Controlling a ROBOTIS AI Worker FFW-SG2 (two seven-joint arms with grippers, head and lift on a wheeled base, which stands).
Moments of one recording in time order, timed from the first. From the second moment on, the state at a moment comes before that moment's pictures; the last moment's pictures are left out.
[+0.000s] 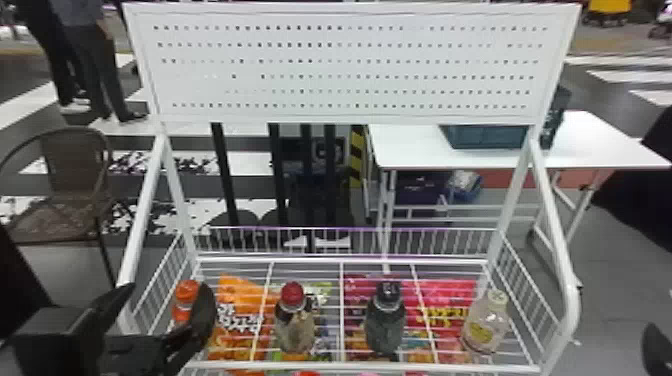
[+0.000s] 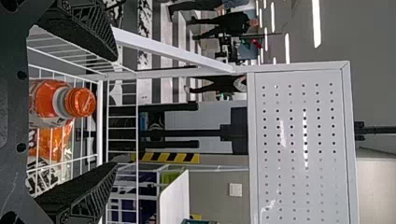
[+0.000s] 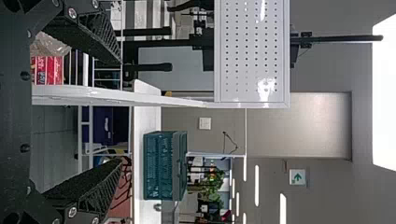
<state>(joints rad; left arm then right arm) 0.50 0.34 -0.04 -2.35 0.26 0.35 0.32 0.89 -0.45 -0.32 -2.26 -0.53 -0.20 -0.02</state>
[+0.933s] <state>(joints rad) 0.50 0.32 -0.13 -2.24 0.25 0.18 0.33 0.89 -0.46 -0.33 -2.25 -0.53 -0.20 -0.02</state>
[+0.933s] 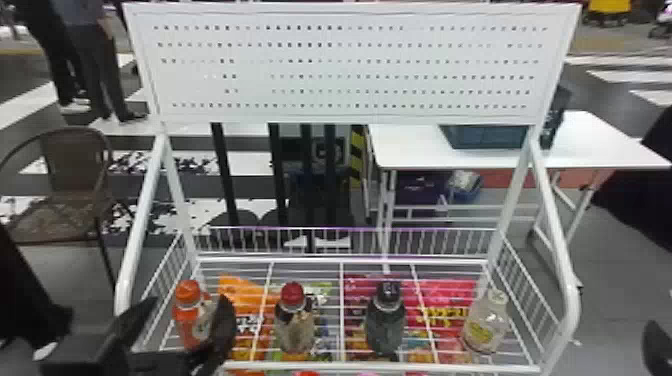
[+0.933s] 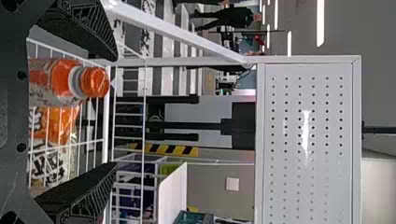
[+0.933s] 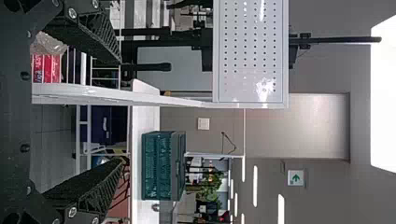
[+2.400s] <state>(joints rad) 0.03 0.21 -0.56 -1.46 0.17 -0.16 0.51 0.89 -0.46 -0.33 -2.23 -0.52 -0.20 -0.02</state>
